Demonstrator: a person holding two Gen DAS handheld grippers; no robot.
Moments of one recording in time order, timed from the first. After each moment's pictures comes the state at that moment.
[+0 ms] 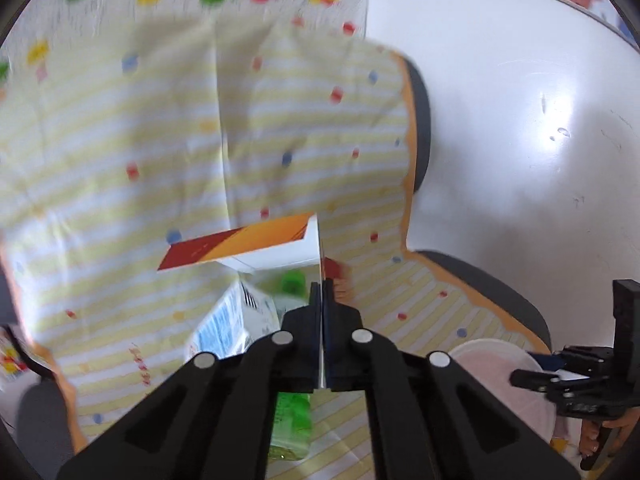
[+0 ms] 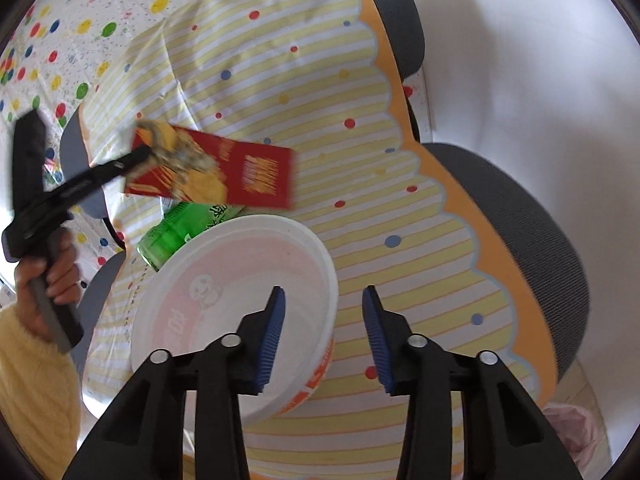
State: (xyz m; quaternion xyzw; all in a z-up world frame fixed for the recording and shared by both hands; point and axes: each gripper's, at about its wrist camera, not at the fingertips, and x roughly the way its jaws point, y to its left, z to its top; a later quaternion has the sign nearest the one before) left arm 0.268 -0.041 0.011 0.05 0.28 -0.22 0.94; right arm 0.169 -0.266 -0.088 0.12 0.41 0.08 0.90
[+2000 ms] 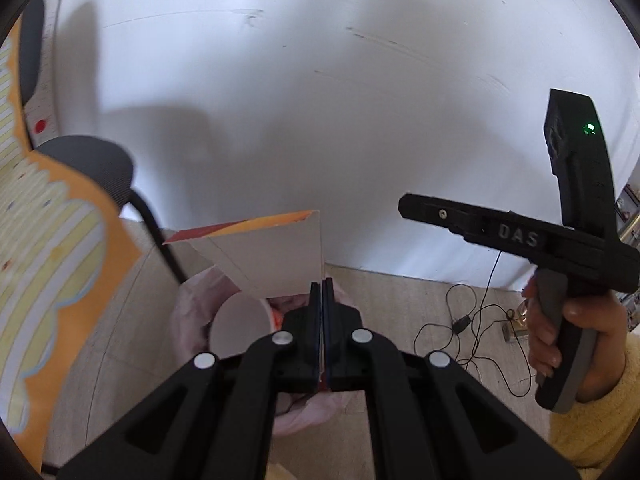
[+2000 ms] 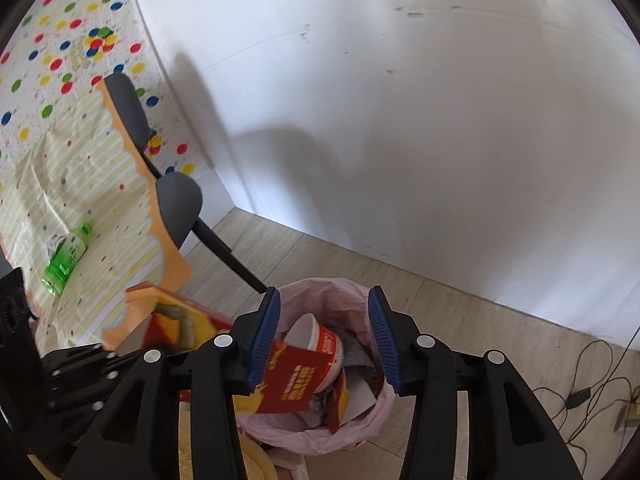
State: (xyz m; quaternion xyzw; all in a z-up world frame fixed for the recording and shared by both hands) left arm -0.019 -0.327 -0.129 0.12 0.37 -0.54 0.74; right arm -0.145 -0.492 -0.095 0.22 0.34 -0.22 0.89
